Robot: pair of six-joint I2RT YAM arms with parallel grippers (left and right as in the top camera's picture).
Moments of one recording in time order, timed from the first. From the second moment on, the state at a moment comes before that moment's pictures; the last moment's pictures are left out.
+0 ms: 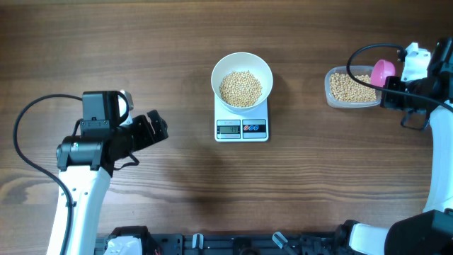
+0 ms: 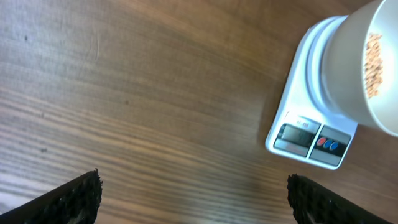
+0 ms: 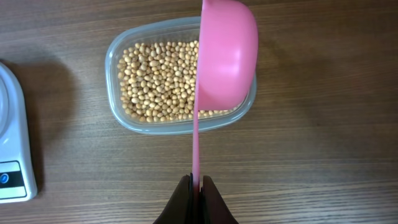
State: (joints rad) left arm 0.02 1.13 0.94 -0.92 0.18 -0.39; right arm -0.34 1.49 1.36 -1.01 -0.14 -0.18
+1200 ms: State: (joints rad) left arm 0.02 1.15 0.94 -1.05 0.62 -0.10; right arm -0.33 1.49 1.36 -0.99 -0.16 -0.18
